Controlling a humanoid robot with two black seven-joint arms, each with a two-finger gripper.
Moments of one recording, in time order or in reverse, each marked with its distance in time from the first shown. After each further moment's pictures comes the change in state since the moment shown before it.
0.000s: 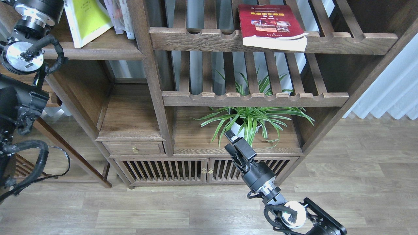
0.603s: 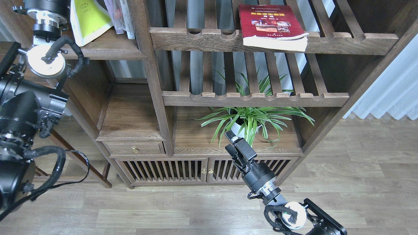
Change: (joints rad) left arm 0.073 -0.092 0.009 -0.148 -0.154 0.000 -0.099; right arm -0.004 0.000 0.002 -0.001 0.007 0.000 0.000
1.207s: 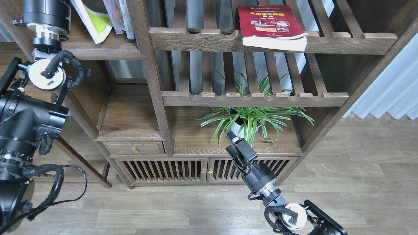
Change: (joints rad) left arm 0.103 0.018 -0.018 -0.142 -0.048 0.000 0.005; right arm -0.005 0.000 0.000 0.000 0.001 0.000 0.001
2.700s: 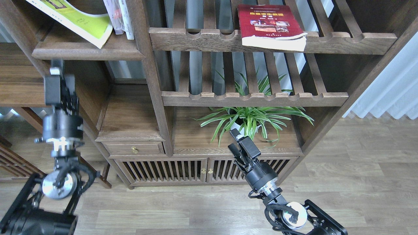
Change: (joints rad) left arm 0.776 -0.101 0.057 -0.424 -0.099 0.000 0.004; right arm 0.003 0.000 -0.002 0.000 0.067 0.000 0.005
